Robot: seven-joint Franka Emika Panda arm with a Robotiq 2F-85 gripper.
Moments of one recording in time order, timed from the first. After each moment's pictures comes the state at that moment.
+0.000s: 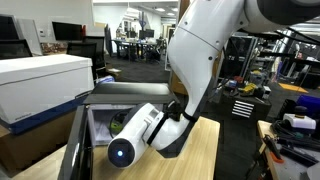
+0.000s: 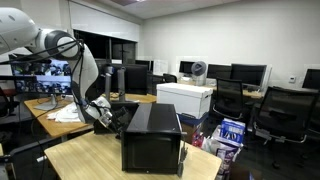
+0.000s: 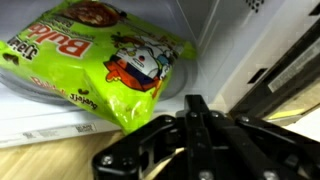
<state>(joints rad) 0.15 1.05 0.10 -1.68 -1.46 2.09 -0.61</state>
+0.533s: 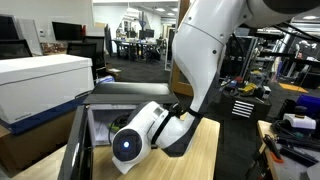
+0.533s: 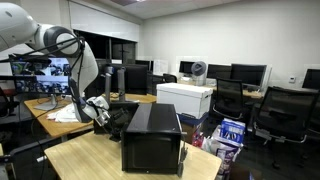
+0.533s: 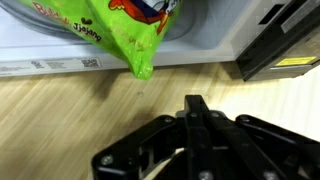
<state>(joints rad) 0.10 1.01 0.14 -1.75 -1.43 2.28 -0.66</state>
